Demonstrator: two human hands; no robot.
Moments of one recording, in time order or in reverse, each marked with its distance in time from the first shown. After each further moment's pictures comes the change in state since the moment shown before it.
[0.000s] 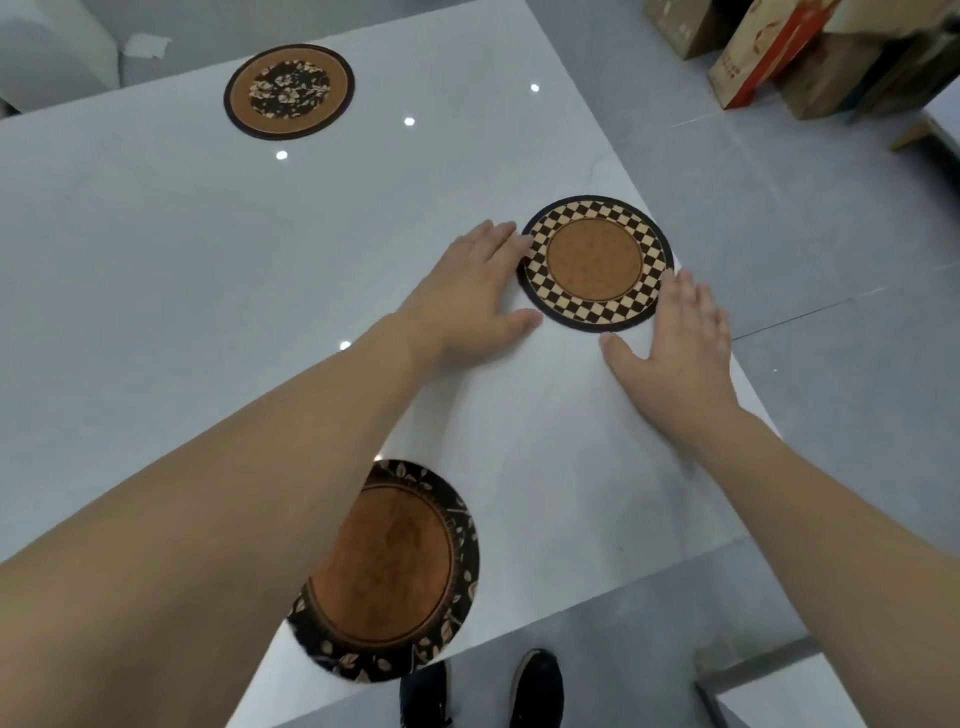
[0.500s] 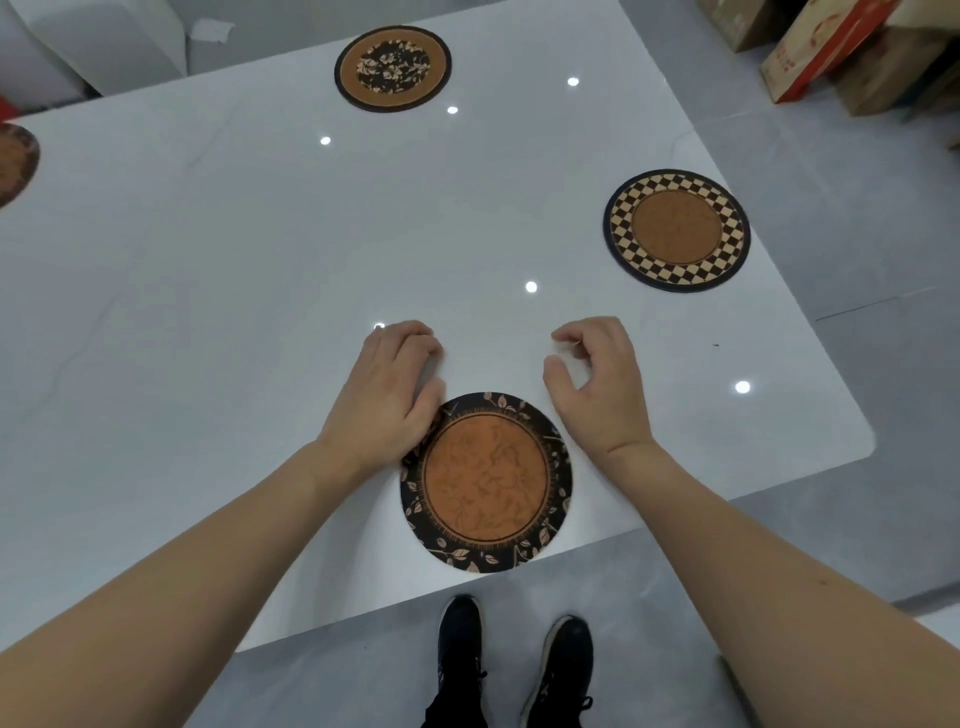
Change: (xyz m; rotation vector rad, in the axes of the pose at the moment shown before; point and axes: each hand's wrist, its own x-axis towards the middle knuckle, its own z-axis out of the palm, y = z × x) left_hand -0.214 -0.052 -0.016 -0.094 0.188 -0.186; right_hand -0.104 -0.130 0.037 0.628 0.041 -0.210
